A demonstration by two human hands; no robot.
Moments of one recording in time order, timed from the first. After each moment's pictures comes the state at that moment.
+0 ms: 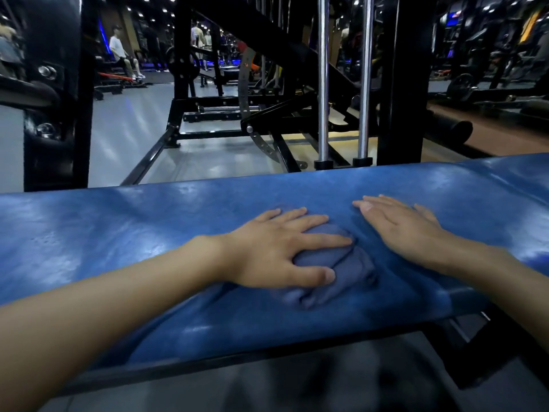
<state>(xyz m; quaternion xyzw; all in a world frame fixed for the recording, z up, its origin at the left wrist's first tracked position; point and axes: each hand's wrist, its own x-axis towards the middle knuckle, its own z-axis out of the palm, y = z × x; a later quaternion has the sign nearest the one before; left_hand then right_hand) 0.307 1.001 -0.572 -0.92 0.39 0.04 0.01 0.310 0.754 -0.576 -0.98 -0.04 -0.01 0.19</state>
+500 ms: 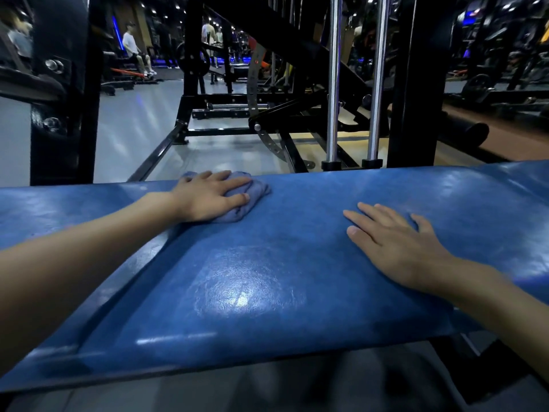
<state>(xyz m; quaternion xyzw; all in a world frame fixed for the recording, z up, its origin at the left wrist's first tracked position) 0.403 1.093 -0.571 -1.00 0.09 0.02 0.00 0.310 0.767 -0.590 -0.99 -0.09 0.01 0.08</state>
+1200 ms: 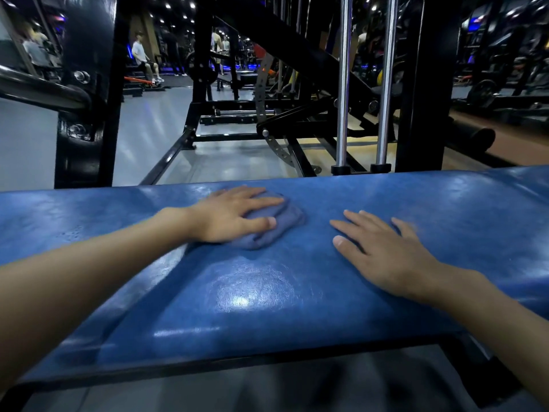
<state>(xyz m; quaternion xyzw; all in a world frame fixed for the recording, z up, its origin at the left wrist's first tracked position) 0.367 1.092 -0.572 -0.97 0.23 0.02 -0.03 0.292 0.804 -0.585 -0.98 -0.14 0.00 0.11</state>
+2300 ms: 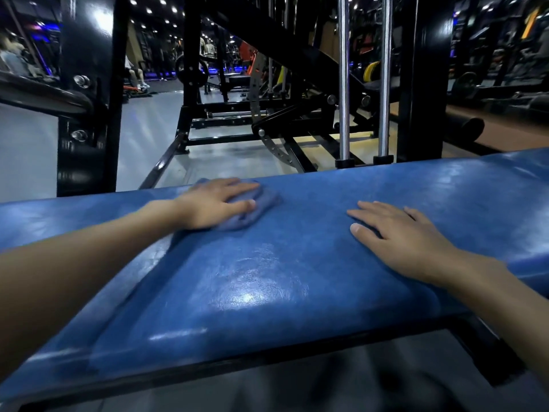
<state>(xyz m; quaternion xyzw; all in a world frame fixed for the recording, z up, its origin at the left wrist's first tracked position) 0.386 1.148 -0.570 -0.98 0.18 0.02 -0.04 0.285 0.816 -0.585 -0.99 -0.09 -0.03 0.12</state>
